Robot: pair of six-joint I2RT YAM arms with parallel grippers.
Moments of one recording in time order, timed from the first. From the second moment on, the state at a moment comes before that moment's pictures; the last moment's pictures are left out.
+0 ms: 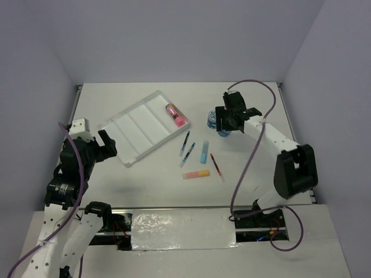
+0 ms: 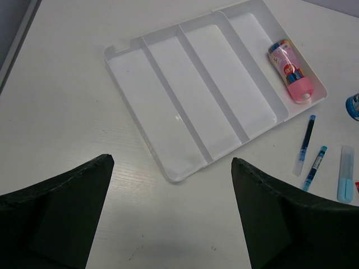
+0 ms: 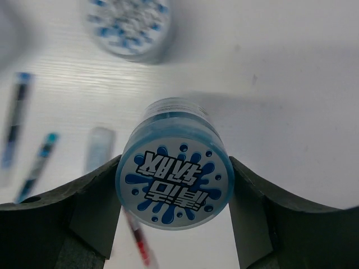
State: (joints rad) left arm -0.15 0.54 0.81 -0.66 -0.22 -0.32; right arm 0.31 1.63 1.19 -0.53 0.20 0.22
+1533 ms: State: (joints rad) left arm -0.15 0.55 0.81 -0.63 -0.19 -0.30; right arm 0.76 2.50 2.28 -0.25 0.02 0.15
